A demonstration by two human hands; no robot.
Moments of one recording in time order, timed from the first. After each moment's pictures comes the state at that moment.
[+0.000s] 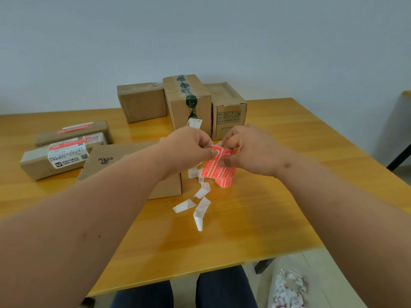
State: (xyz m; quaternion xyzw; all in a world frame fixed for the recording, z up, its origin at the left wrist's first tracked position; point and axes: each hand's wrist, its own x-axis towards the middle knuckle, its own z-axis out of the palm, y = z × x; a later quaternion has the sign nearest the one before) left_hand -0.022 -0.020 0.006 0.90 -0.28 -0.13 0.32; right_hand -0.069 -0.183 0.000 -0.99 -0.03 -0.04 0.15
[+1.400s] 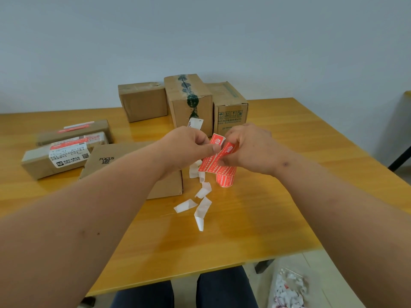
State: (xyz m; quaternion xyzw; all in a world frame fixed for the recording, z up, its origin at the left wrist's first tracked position) left_hand -0.017 -0.016 0.005 0.88 -0.24 -0.15 0.37; right_hand -0.064 -0.182 -0.001 -0.98 -0.03 -0.06 0.20
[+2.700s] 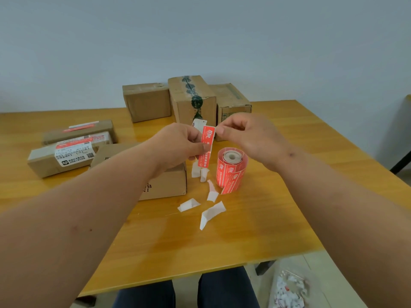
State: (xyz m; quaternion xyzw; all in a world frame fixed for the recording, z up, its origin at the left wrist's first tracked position) left_hand -0.012 0.000 0.008 0.88 -0.20 -0.14 0.40; right_hand -0.060 -0.169 0.010 -0.91 0.00 -0.13 0.38
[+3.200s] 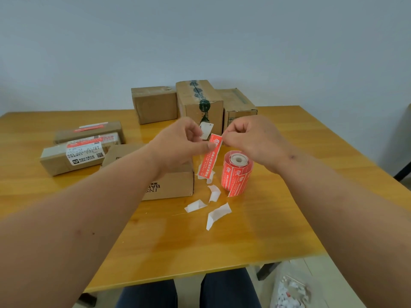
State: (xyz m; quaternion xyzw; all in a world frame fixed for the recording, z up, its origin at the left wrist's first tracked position) left_hand -0.016 0.019 0.007 0.86 -0.20 -0.10 0.45; right_hand -0.059 -0.156 0.017 -0.92 0.01 -0.12 0.38
